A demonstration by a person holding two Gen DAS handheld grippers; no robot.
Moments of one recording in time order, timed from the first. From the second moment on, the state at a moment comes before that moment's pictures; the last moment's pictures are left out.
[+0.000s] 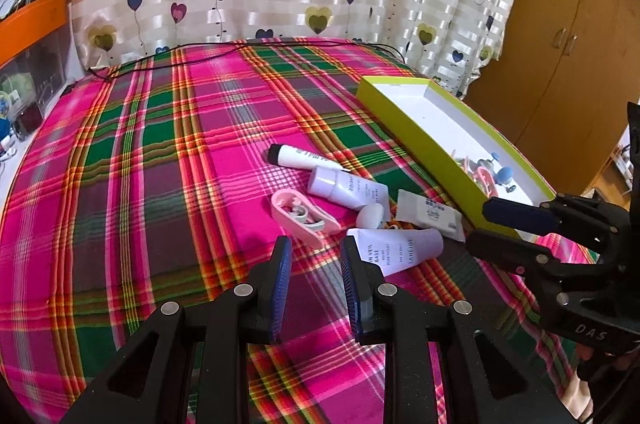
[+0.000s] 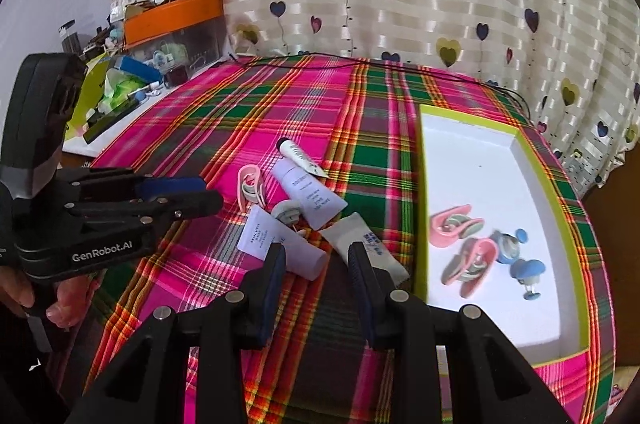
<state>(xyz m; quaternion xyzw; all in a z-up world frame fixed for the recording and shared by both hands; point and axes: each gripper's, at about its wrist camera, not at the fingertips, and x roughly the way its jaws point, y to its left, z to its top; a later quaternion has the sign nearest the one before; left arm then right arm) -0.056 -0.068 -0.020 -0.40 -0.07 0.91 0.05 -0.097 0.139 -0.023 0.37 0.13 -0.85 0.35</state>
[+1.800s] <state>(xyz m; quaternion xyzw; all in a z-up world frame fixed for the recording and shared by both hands) -0.071 -0.085 -0.027 -0.40 -0.11 0.91 0.05 -0.092 0.119 -0.036 0.39 0.17 -0.81 0.40</state>
